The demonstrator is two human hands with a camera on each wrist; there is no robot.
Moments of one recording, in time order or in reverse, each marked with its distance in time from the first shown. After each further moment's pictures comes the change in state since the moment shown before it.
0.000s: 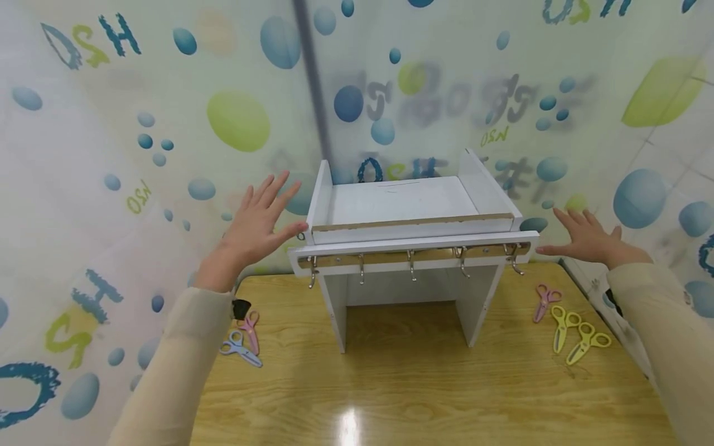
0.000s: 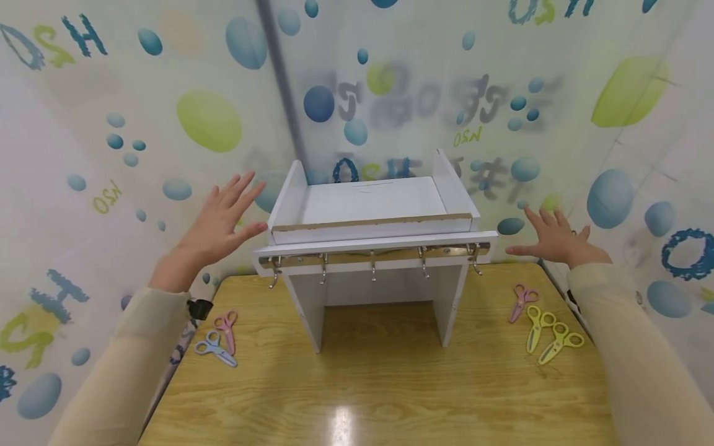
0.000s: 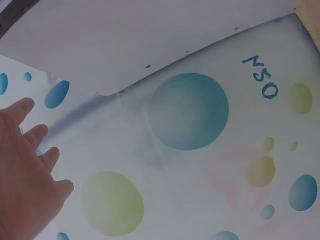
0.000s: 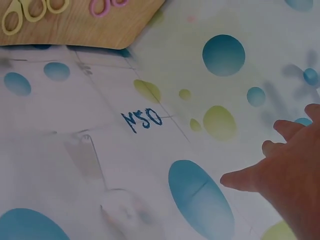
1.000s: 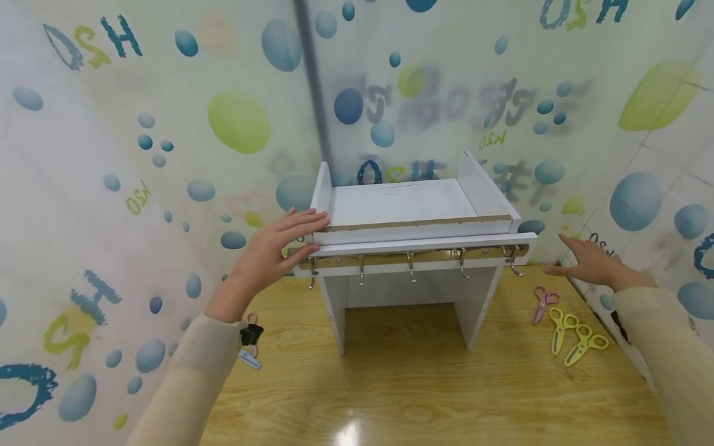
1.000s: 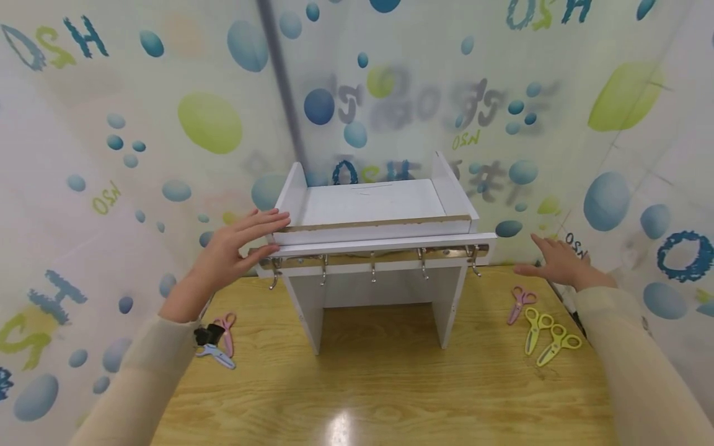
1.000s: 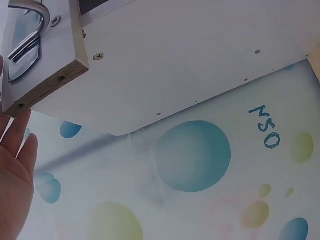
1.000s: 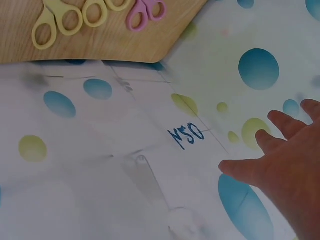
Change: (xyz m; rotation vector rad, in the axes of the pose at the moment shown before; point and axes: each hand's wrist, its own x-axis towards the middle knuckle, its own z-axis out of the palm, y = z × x) left_hand -0.020 0.032 0.025 -0.269 0.288 0.373; right_hand -0.005 0.031 0.037 0.020 0.023 -0.105
